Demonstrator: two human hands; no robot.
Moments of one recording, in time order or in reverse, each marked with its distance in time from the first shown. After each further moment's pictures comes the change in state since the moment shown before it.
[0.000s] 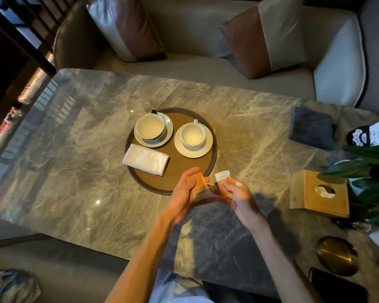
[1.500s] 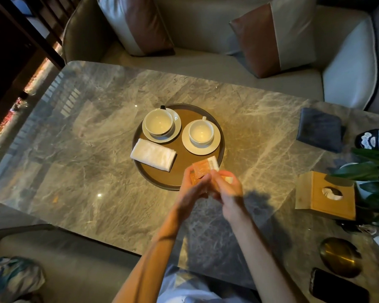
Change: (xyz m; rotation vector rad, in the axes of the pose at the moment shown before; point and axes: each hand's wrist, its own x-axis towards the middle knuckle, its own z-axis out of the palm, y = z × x) left_hand -0.008 -0.008 -0.003 0.282 0.047 0.201; right_hand -0.002 0.007 0.063 -0.060 0.314 -0.015
